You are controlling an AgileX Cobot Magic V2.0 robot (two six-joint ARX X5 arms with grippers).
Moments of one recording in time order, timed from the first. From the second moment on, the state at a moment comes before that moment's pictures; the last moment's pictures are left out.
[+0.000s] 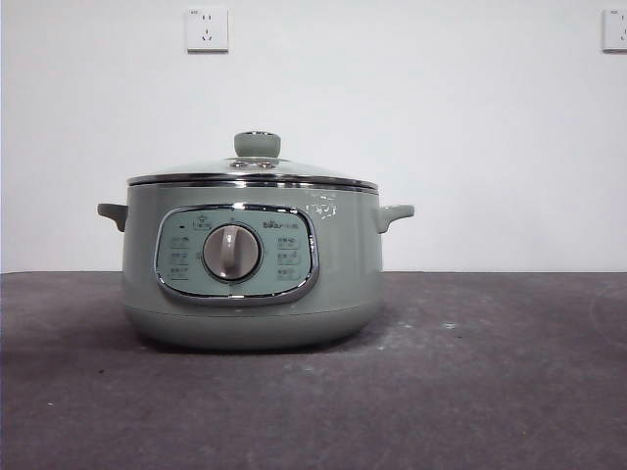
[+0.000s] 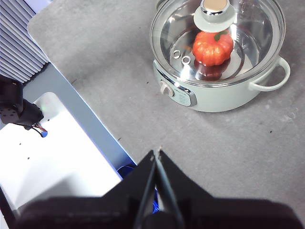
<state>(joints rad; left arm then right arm) -0.44 1.18 1.66 -1.33 0.36 0.18 0.67 1.16 1.71 -1.35 -0.26 -0.05</state>
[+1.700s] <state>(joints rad) 0.09 0.17 0.24 -0.05 0.16 0.05 0.67 1.15 1.71 -1.35 -0.26 -0.05</state>
